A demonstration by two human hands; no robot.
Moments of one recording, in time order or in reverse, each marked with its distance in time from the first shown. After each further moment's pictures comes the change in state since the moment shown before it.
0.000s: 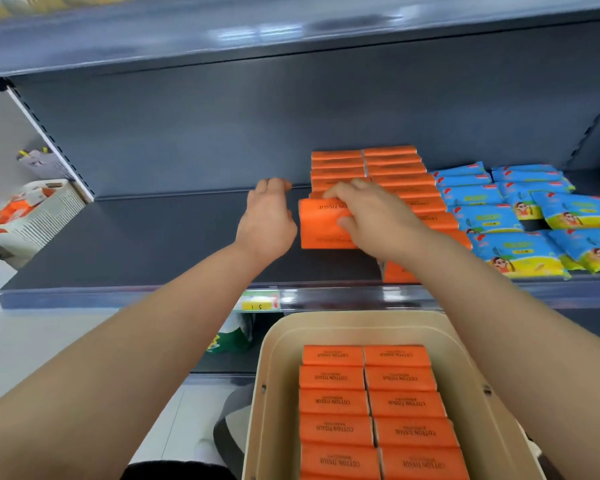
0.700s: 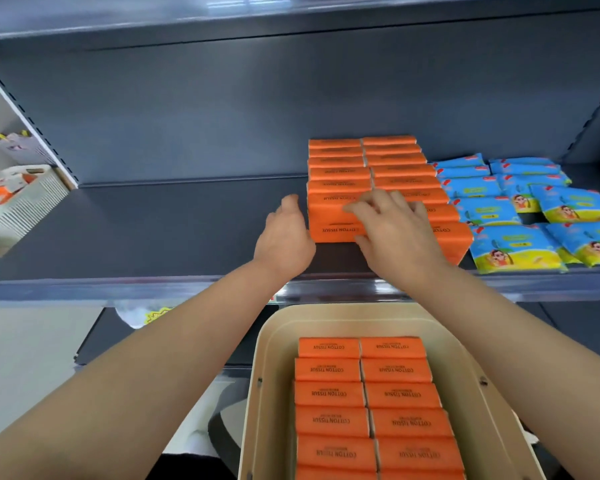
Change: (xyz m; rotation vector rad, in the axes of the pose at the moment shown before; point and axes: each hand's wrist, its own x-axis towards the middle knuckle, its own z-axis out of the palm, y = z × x) left_hand -0.025 0.007 0.034 -0.105 -0.167 -0.090; right_hand -0.034 0.018 0.033 -0.263 0.235 -0.006
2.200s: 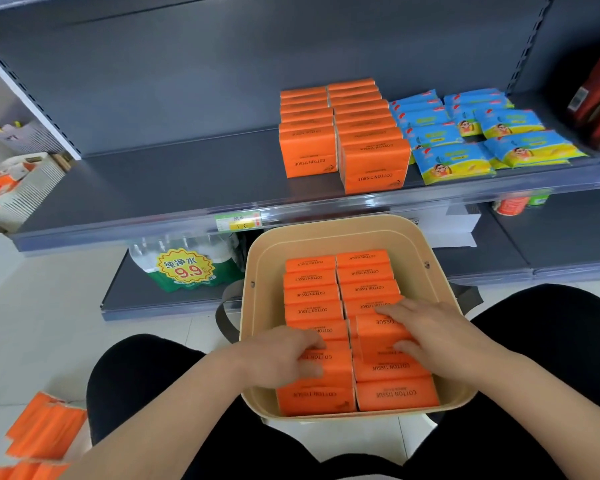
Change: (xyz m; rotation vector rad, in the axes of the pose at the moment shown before) left_hand -0.246 -0.032 0.030 0.215 -0.951 0.198; right_hand -0.261 -0.006 -0.034 0.160 -0.664 0.004
